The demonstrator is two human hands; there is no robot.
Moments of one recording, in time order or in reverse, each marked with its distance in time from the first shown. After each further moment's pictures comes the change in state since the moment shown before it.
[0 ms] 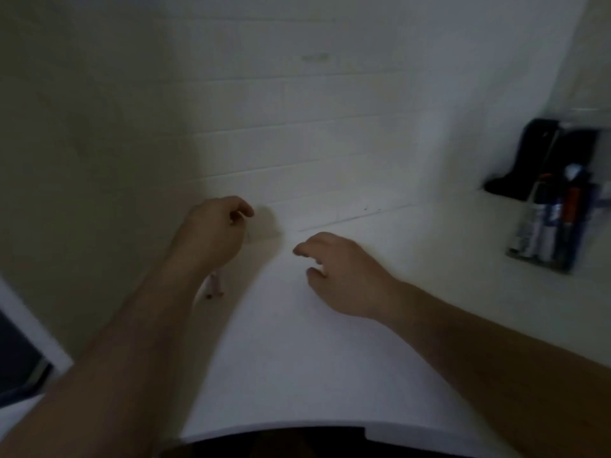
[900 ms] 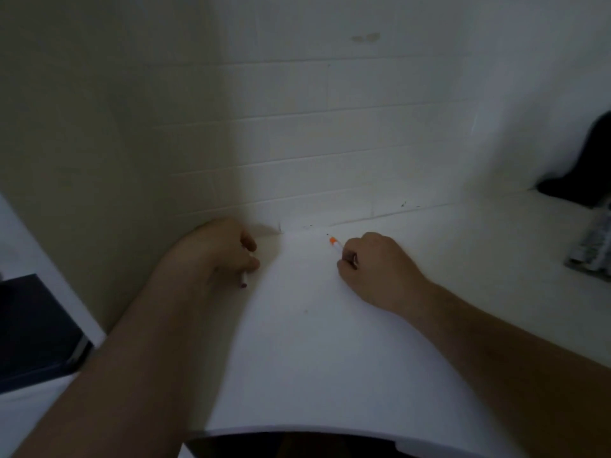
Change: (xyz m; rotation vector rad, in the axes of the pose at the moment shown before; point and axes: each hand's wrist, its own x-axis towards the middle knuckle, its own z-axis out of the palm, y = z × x) left_hand -0.007 -0.031 -0.020 0.270 -0.490 -0.295; right_hand 0.019 0.016 0.020 -0.211 0.003 0.192
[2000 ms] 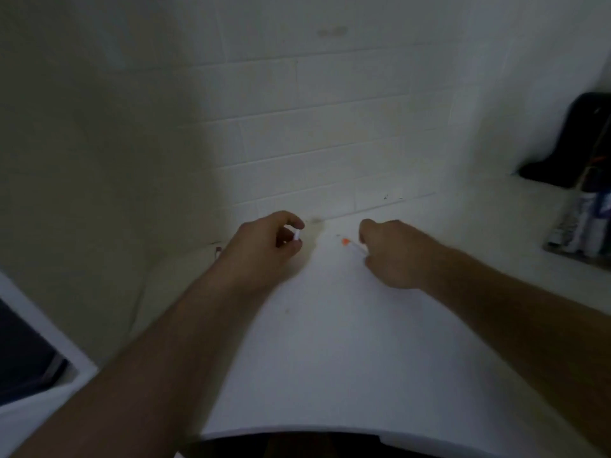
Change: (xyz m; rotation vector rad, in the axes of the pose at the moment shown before) left_hand -0.017 0.064 0.041 -0.340 0.250 0.364; right_hand -0.005 0.029 -0.049 -0.169 -0.210 0.093
